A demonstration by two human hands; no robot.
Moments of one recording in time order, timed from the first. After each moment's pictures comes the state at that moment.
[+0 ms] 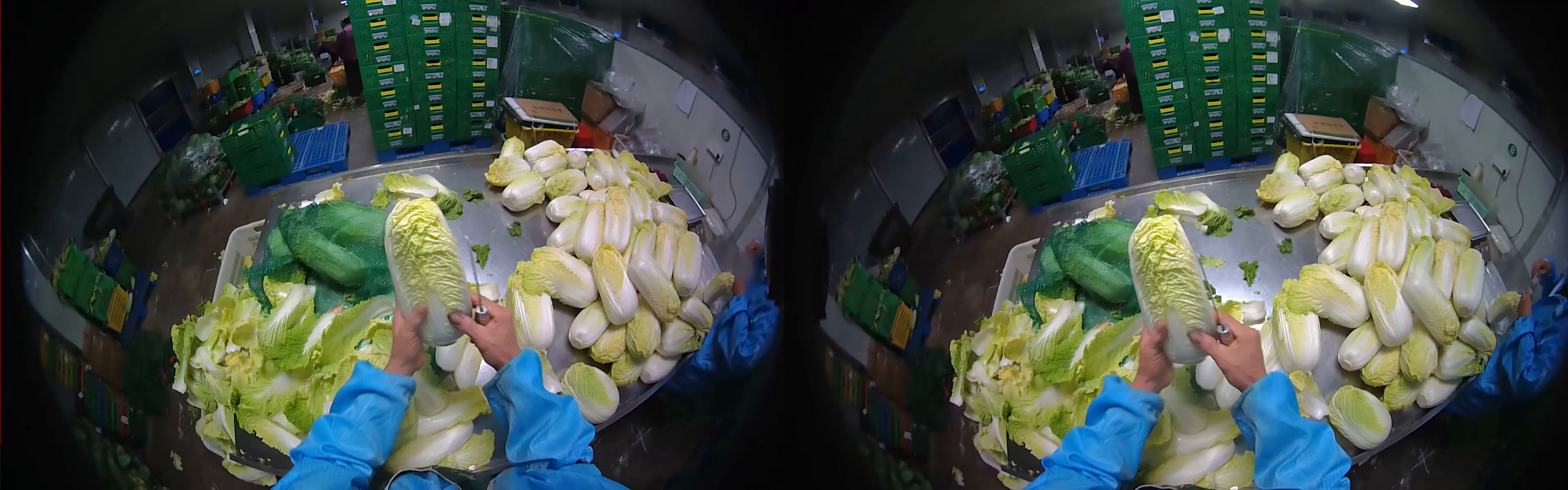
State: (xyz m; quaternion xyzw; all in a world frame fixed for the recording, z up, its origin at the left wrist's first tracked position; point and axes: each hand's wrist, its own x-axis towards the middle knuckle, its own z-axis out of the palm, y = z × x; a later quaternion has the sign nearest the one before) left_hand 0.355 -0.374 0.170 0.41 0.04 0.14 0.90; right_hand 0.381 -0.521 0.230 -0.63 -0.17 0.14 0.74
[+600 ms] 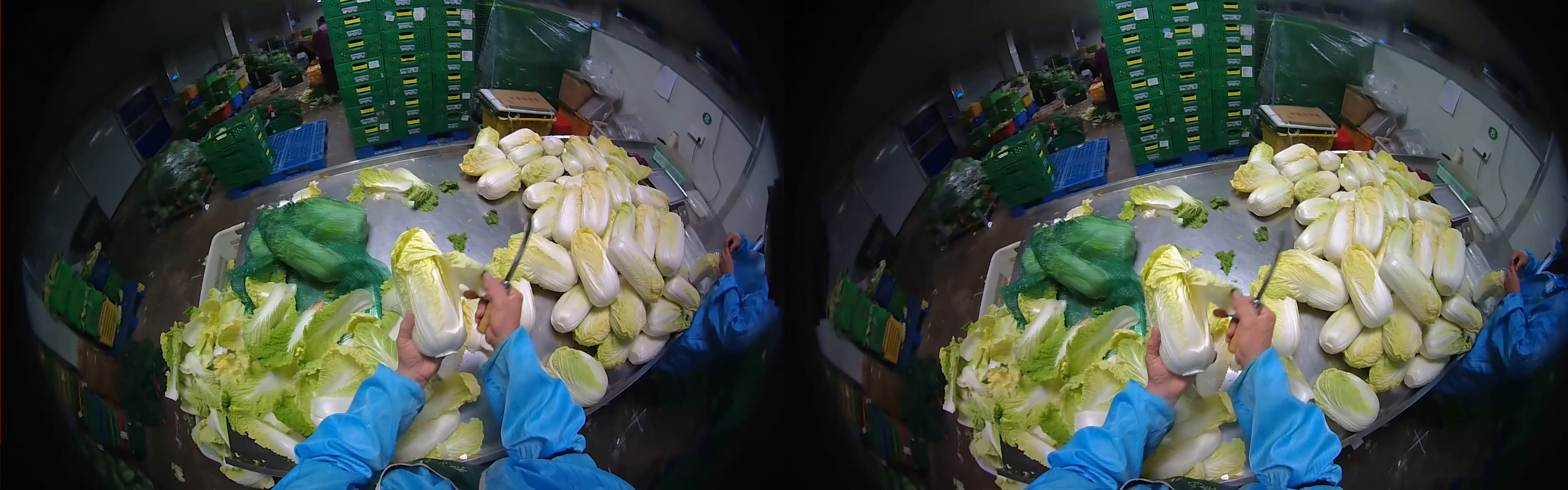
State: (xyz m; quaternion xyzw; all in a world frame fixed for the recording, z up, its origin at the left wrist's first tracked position) left_hand 0.338 -0.428 0.137 0.15 0.09 -0.01 0.99; right_hand 0.412 -0.555 0.190 -0.54 0.10 0.03 0.83
